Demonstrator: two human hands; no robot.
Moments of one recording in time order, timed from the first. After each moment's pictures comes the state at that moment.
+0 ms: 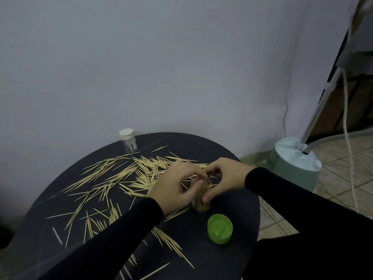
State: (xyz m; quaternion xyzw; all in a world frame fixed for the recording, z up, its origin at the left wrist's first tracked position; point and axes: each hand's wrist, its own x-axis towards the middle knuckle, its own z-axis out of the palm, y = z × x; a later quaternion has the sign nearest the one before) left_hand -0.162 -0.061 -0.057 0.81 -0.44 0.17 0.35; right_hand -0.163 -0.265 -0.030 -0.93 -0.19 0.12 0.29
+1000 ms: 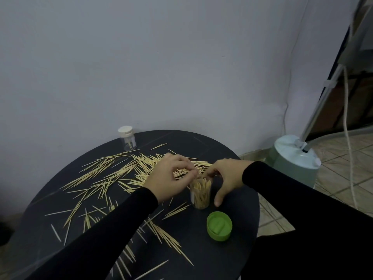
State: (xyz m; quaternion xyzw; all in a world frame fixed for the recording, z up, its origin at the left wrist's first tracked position) left_hand -0.141 -0.054 -0.056 0.85 -0.37 0.13 0.35; right_hand -0.162 -0.261 -0.019 -0.96 -0.15 0.21 0.13
